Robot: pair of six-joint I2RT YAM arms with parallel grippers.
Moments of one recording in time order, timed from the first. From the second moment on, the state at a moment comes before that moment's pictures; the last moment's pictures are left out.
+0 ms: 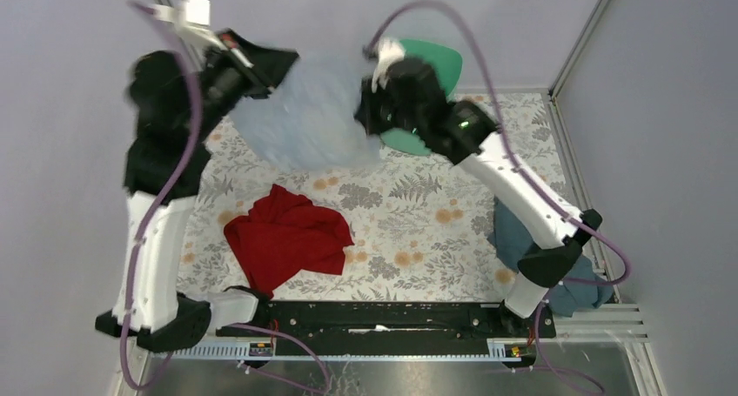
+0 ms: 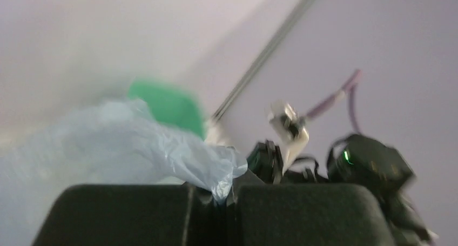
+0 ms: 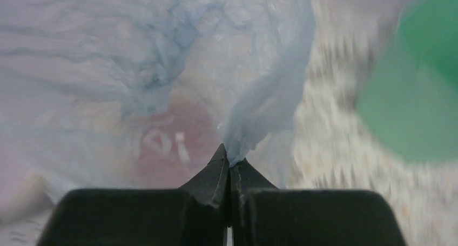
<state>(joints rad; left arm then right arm) -0.31 1.24 1.85 -0.70 0.22 -0.61 0.84 1.66 1.89 -0.76 0.09 0.30</state>
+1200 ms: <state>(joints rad) -0.31 0.78 1.10 -0.47 0.06 -0.67 0.80 1.22 1.21 -0.23 -0.03 0.41</state>
